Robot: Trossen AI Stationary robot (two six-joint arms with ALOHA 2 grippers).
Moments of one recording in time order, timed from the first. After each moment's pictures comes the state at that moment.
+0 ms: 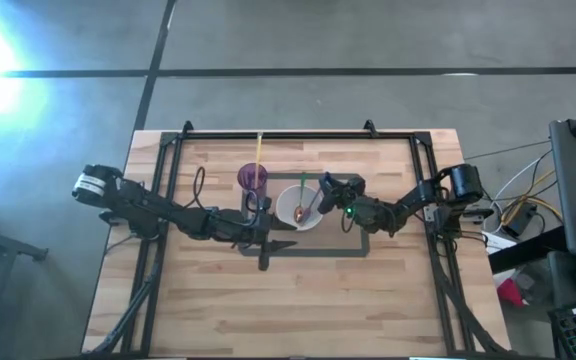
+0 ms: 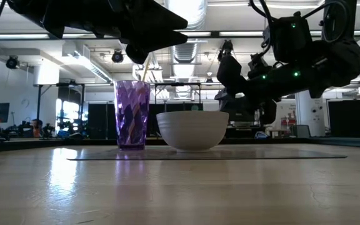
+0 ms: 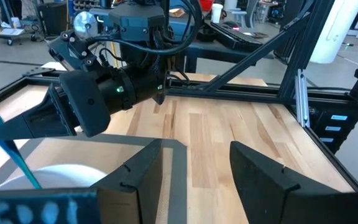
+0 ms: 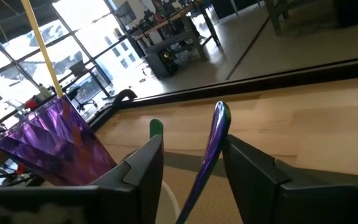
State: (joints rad) left arm -0.21 1.47 0.71 0.63 -0.20 -0.13; right arm 0.00 1.82 0.45 1.22 0.85 0.68
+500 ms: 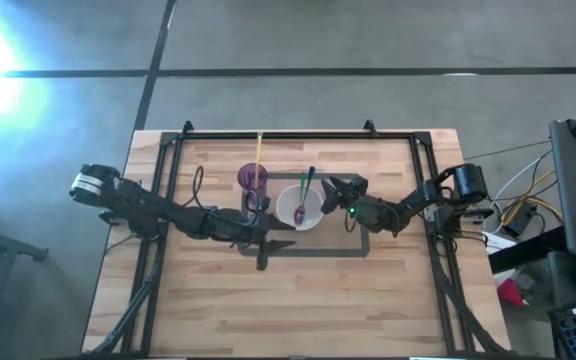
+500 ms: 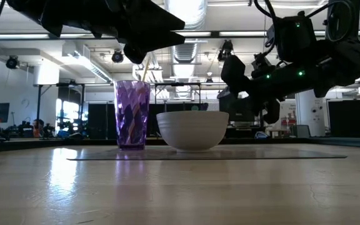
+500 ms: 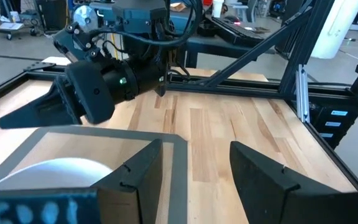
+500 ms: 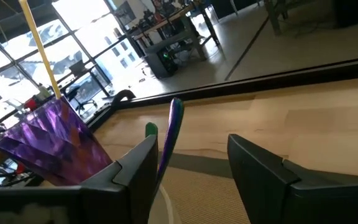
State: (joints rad) left arm -0.21 1.45 0.71 0.58 -0.19 -0.14; right arm 0.00 1.79 0.42 1.22 0.85 0.68
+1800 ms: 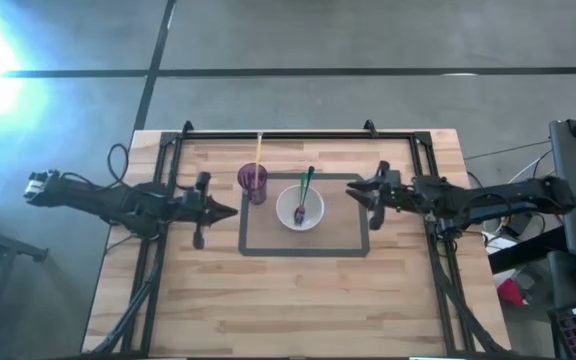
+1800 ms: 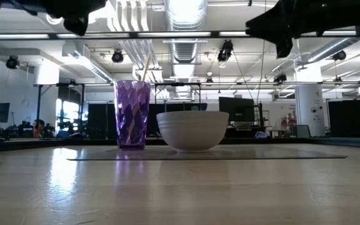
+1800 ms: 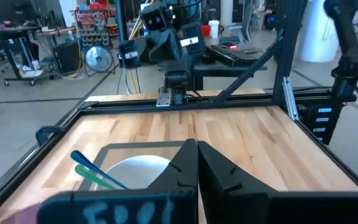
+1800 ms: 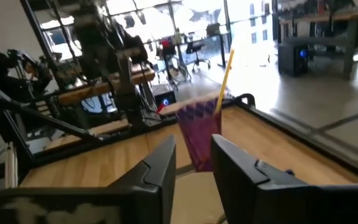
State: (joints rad) left arm -0.17 0.63 0.51 0.05 -0.17 0.03; right arm 0.00 0.82 0.38 0.42 0.23 0.25
